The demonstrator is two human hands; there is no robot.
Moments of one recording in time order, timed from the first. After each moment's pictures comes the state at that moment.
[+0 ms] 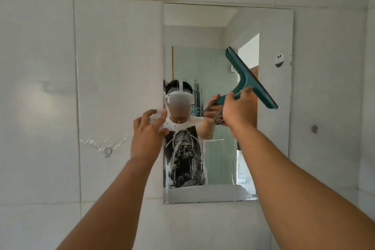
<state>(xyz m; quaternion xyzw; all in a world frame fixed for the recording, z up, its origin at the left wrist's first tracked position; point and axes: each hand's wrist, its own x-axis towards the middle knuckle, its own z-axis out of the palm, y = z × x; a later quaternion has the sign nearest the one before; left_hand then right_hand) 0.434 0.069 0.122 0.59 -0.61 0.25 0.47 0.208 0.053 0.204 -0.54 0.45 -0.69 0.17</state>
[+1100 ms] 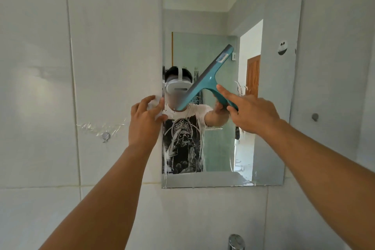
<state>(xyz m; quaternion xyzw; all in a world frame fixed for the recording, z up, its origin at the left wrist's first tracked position) 0.437 0.064 0.116 0.58 -0.59 0.25 0.50 0.151 0.052 0.177 -0.77 0.50 -0.30 -0.26</state>
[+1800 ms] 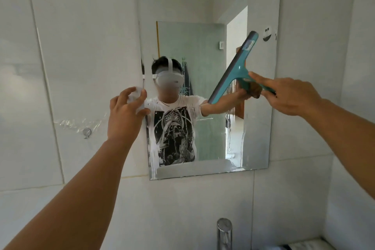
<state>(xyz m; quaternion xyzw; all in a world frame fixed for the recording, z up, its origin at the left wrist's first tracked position) 0.441 0.066 0.115 0.57 -0.61 0.27 0.48 0.019 0.019 0.178 -0.75 0.53 -0.27 -0.29</state>
